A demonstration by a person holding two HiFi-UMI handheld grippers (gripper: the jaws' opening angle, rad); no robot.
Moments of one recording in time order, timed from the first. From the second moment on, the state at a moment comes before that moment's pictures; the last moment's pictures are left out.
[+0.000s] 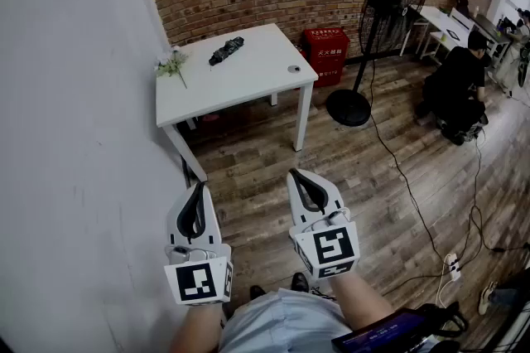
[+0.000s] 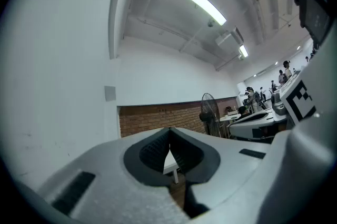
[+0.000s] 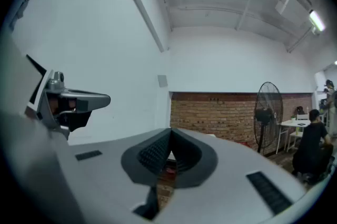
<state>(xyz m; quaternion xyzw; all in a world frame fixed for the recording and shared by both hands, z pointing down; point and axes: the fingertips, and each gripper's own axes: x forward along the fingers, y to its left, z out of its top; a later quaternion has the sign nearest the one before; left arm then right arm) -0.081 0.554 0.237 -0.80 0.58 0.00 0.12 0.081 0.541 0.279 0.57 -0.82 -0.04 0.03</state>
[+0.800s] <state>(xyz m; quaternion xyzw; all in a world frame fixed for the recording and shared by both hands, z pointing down) -0.011 0.533 0.249 -0.80 0.59 -0.04 0.12 0.133 0.519 0.287 0.52 -0.86 -0.03 -0.01</state>
